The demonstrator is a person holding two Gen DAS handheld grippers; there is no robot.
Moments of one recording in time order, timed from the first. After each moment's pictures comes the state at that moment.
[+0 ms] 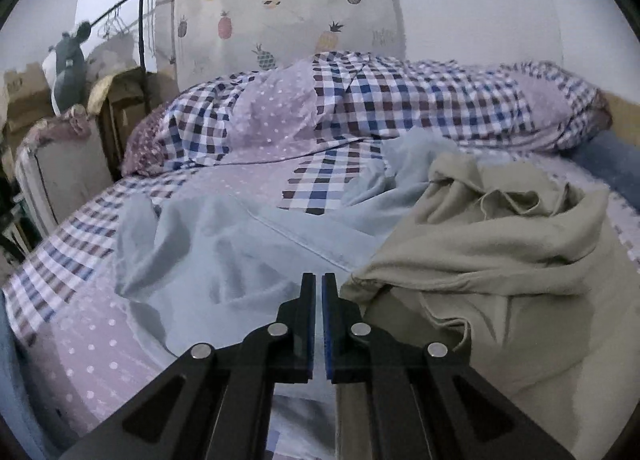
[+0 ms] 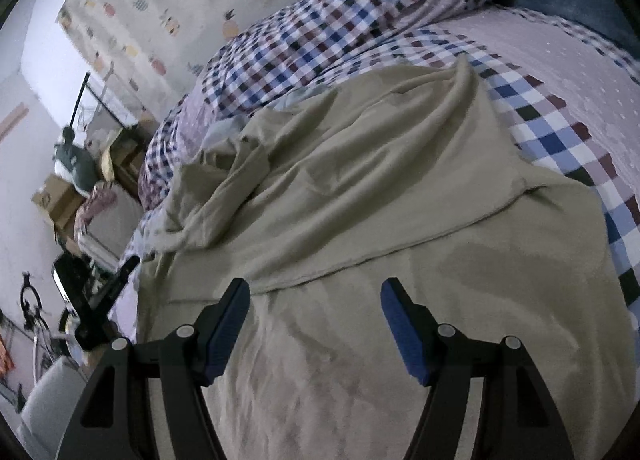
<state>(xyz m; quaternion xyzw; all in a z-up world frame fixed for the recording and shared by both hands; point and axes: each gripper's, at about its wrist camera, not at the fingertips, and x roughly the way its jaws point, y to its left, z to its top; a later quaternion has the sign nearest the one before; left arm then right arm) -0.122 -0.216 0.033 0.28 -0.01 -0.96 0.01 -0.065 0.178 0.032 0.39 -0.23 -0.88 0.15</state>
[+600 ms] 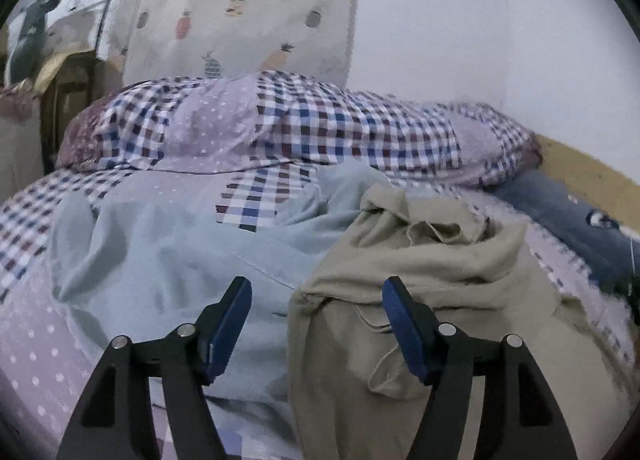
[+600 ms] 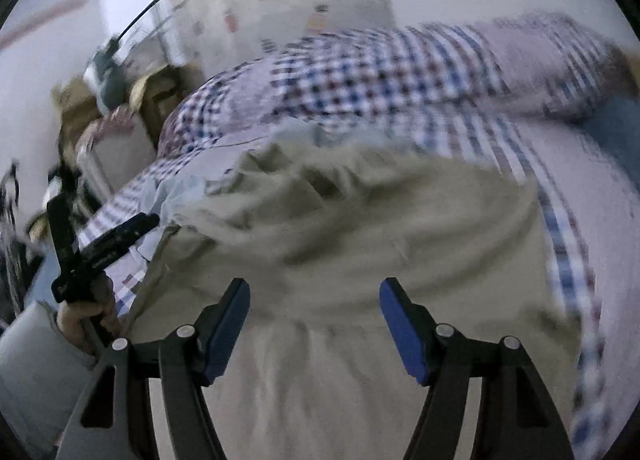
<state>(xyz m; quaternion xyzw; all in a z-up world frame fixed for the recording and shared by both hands) -0.109 -0.229 0.044 0.25 0.04 -0.96 -0.14 -0.073 0.091 0.121 0.34 -0.02 -0.92 0.20</state>
